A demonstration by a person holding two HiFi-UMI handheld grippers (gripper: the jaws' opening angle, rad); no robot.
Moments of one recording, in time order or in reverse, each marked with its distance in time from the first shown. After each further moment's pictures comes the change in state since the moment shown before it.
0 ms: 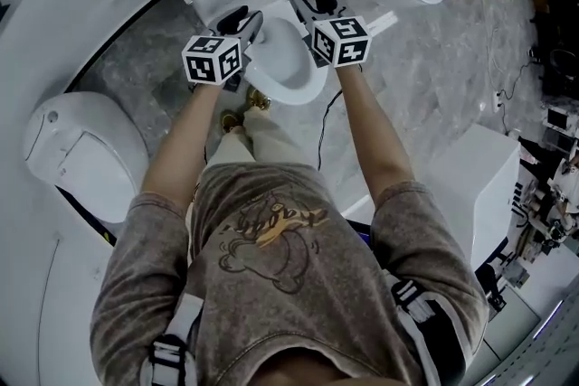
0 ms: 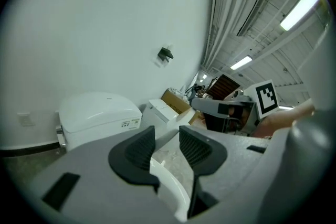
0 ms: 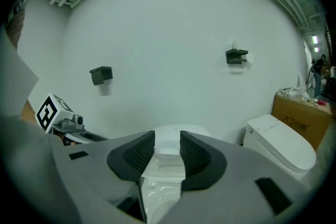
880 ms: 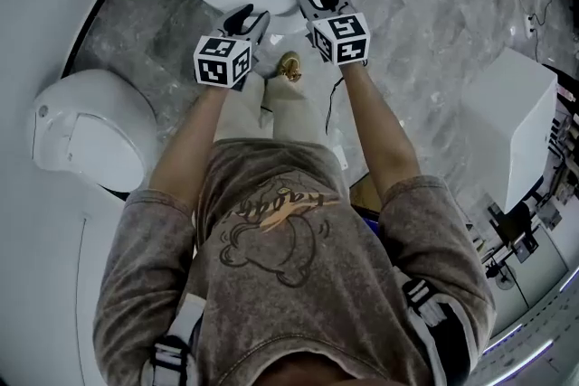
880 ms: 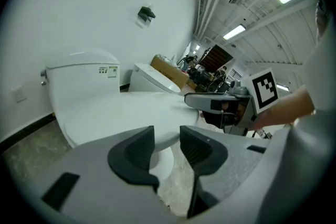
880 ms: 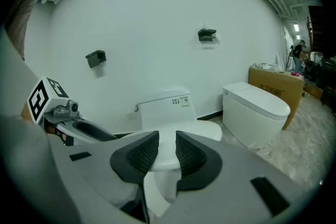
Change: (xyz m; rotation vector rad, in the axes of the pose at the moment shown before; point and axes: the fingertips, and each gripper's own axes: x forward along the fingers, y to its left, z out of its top) left arm 0.001 -0.096 -0.207 0.079 0.309 -0.051; right arm -0.127 -0.007 -0.206 0.131 0.133 -0.118
